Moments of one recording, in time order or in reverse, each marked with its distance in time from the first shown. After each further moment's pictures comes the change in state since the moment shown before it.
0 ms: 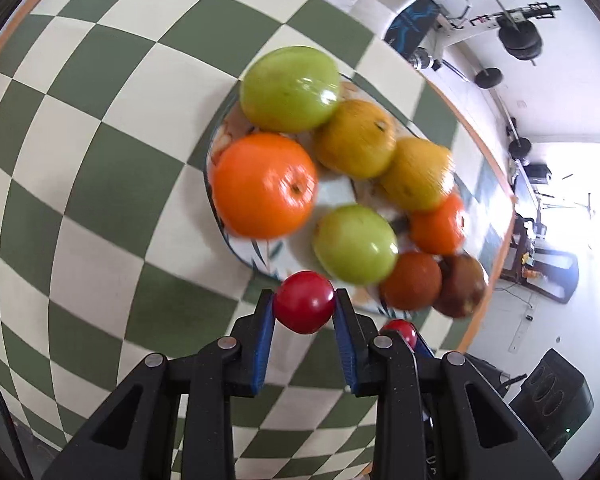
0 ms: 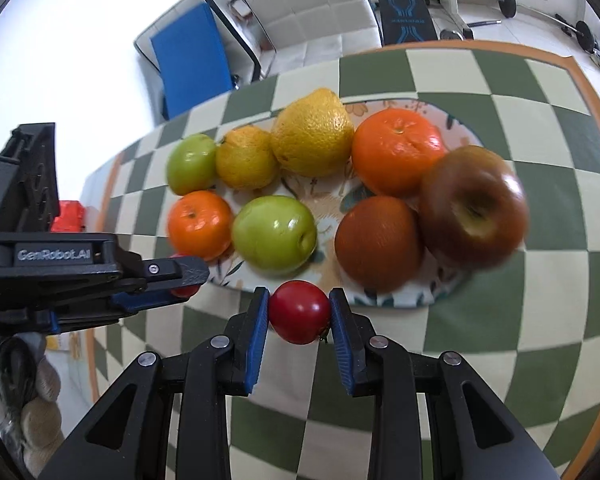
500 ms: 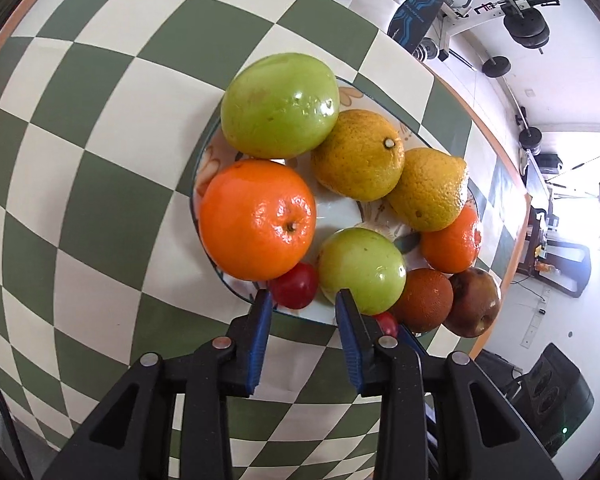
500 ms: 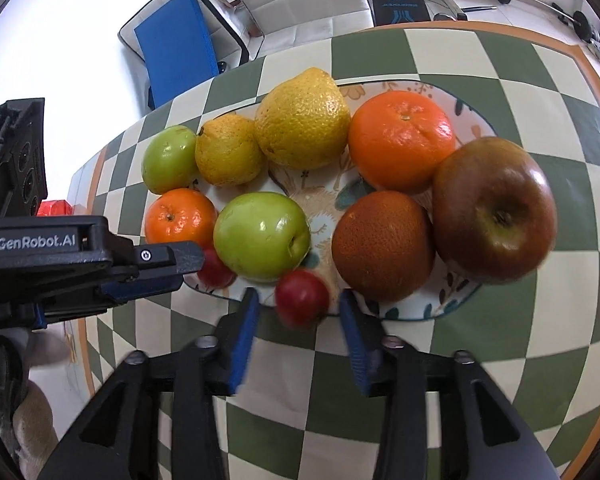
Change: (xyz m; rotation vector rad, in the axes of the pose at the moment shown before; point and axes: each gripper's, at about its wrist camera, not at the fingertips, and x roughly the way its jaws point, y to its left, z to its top) left arm 0.018 -0.020 0.021 0.039 0.022 0.056; right arm 0.017 -0.008 0.004 0.030 0.037 -0.018
